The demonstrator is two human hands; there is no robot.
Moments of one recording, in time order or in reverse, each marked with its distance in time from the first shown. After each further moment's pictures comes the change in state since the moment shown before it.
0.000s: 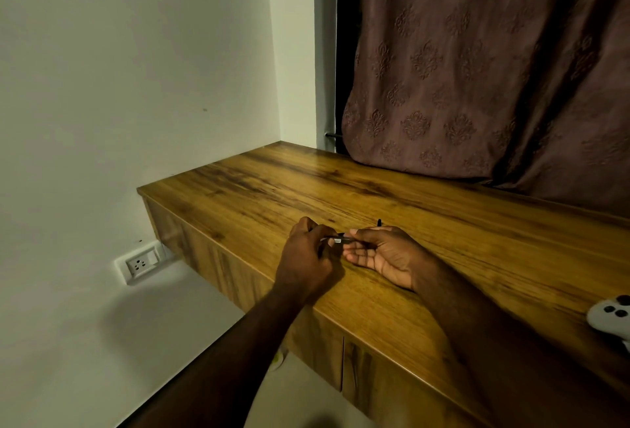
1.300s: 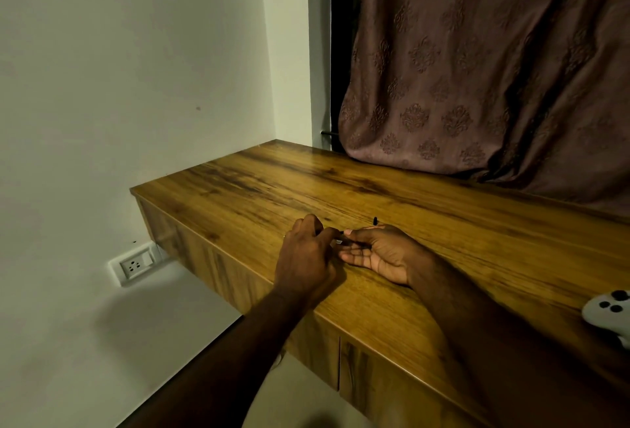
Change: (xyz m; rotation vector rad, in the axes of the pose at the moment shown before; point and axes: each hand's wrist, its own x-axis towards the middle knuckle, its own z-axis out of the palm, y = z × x) left_hand -0.004 0.010 0.000 0.348 0.018 0.176; right_hand 0.001 -0.003 0.003 -0.013 -0.002 0.065
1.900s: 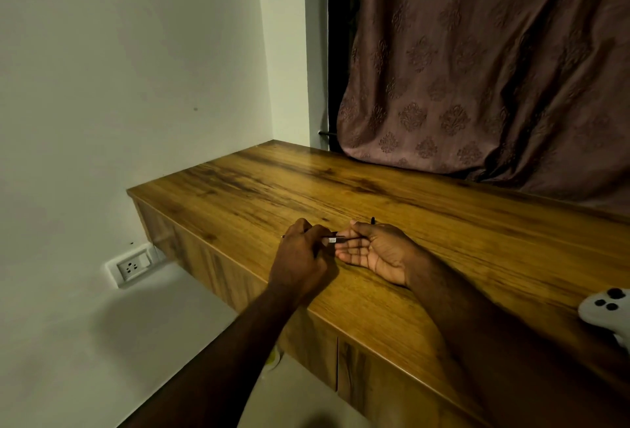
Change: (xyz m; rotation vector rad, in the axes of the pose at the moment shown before) left_hand 0.004 -0.011 0.008 -0.294 -0.044 -0.135; right_hand 0.003 0.002 -0.002 0.009 -0.003 -0.030
